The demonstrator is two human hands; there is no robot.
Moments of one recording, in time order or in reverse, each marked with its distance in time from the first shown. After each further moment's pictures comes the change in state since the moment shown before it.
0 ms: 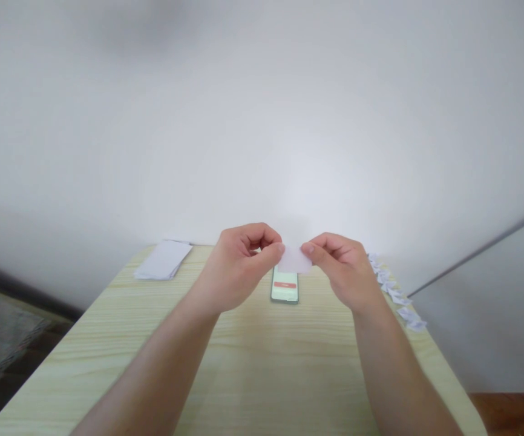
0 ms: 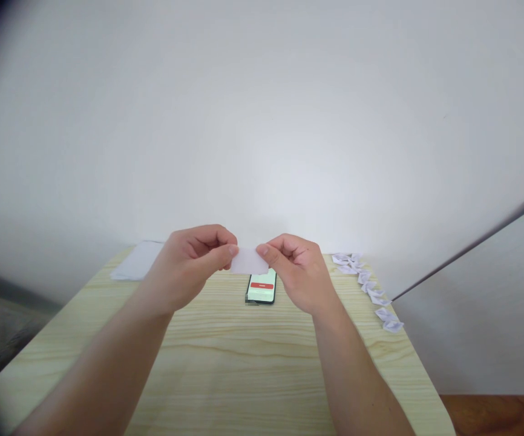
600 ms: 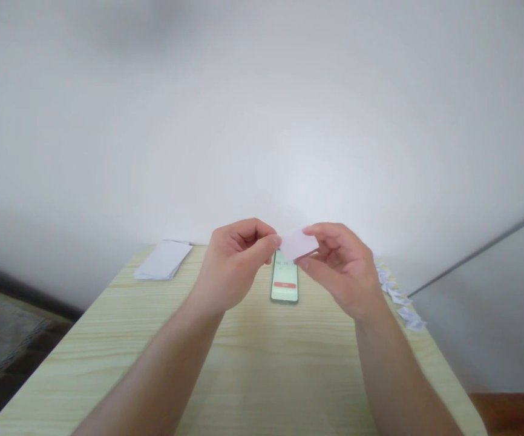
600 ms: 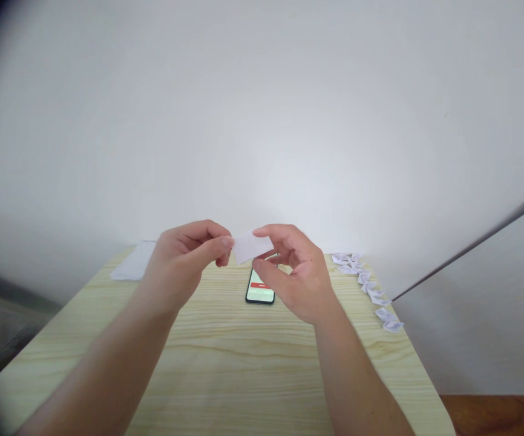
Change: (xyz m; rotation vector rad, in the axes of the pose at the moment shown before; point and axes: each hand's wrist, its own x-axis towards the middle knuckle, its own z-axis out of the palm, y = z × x) left_hand 0.000 0.003 0.004 -0.128 0.132 0.002; right_hand -0.005 0.002 0.007 0.177 -0.030 -0.230
